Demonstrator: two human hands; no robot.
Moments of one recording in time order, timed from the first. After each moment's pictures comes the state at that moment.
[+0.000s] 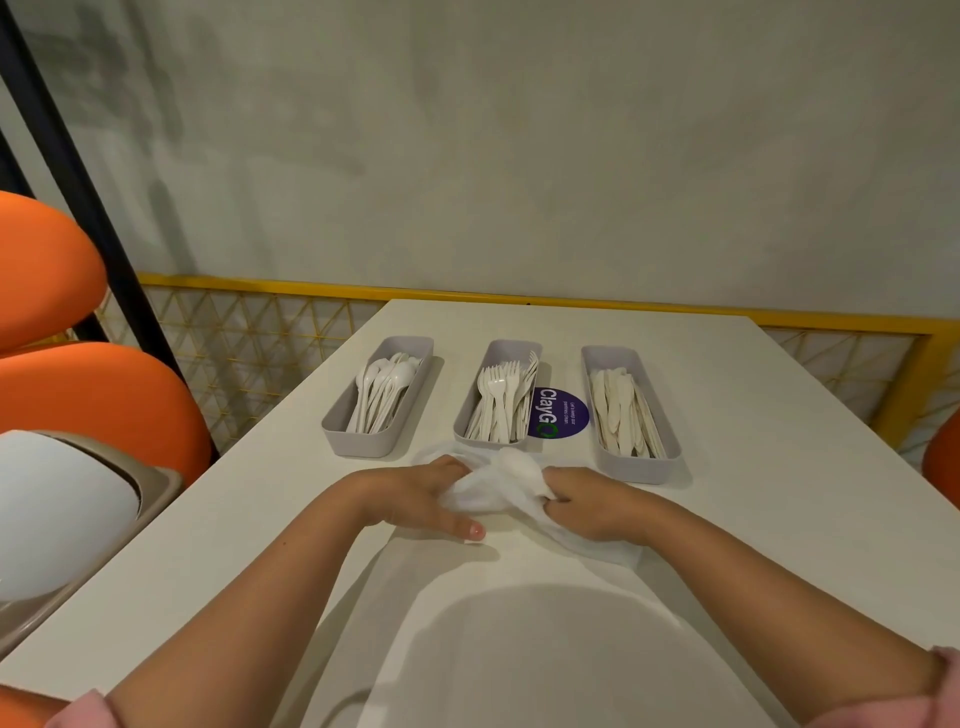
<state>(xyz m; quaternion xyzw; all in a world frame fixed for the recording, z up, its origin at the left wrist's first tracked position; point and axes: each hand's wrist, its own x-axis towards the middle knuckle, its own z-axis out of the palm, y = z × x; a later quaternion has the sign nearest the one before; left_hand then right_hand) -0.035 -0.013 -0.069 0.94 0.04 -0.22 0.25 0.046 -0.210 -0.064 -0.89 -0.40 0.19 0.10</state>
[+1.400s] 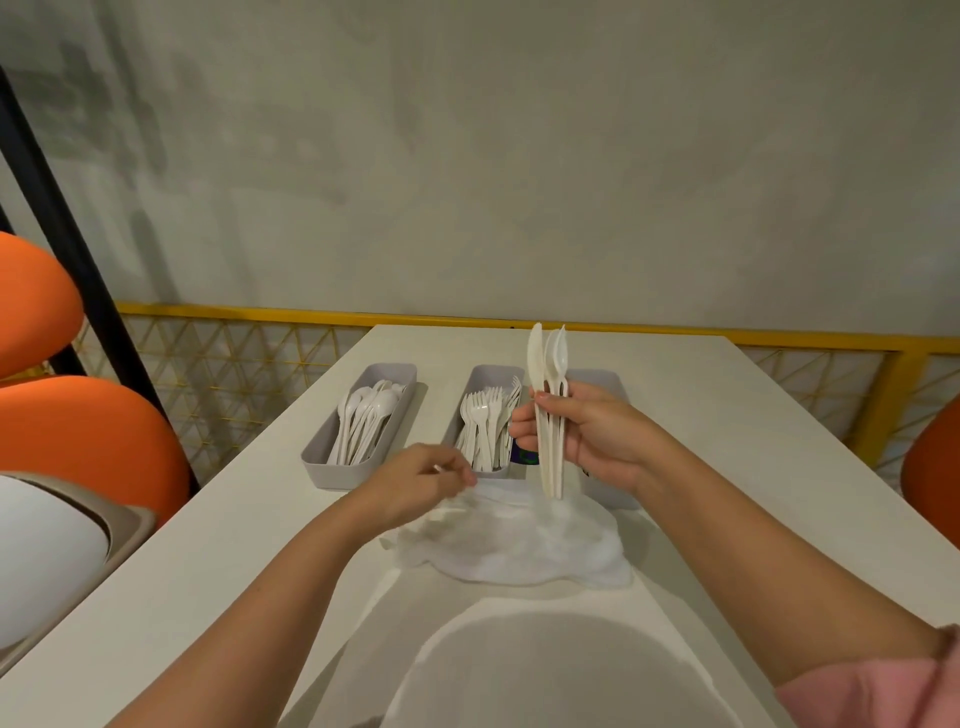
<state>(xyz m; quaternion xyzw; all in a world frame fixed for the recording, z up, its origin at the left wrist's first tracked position) -0.031 -0.034 -0.041 0.90 0.08 0.03 0.43 0.071 -0.208 -0.004 -0.56 -0.22 0.31 0.74</state>
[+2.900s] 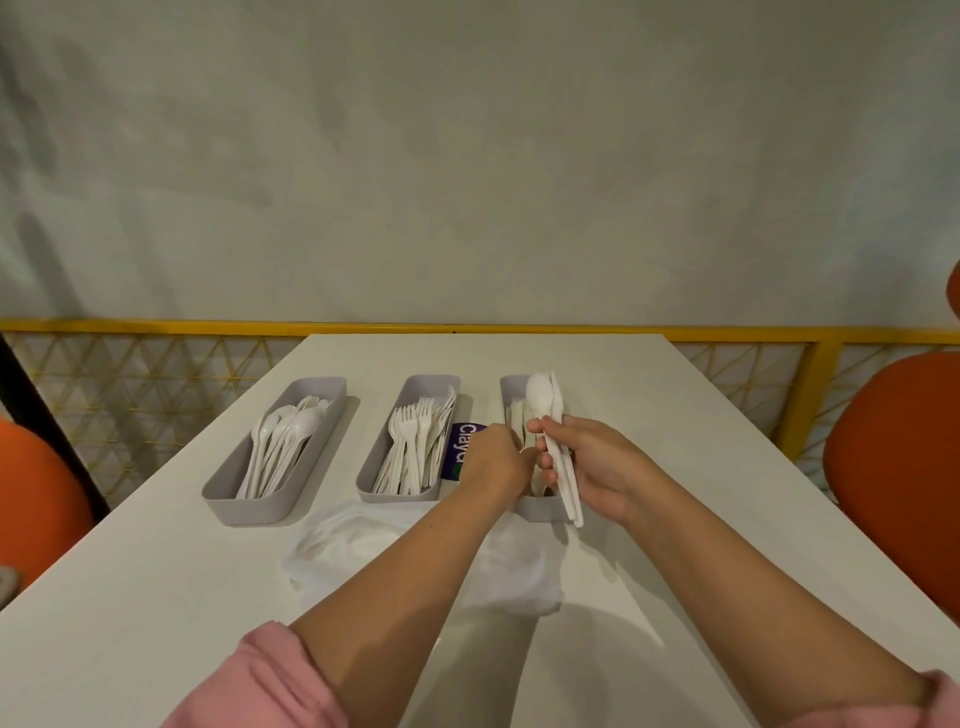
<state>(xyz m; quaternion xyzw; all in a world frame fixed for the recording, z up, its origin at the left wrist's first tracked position) 0.097 -0.155 -0.054 0.89 0.19 0.07 0.42 0.105 -0.261 -0.027 -0.60 -0.08 0.26 0.75</state>
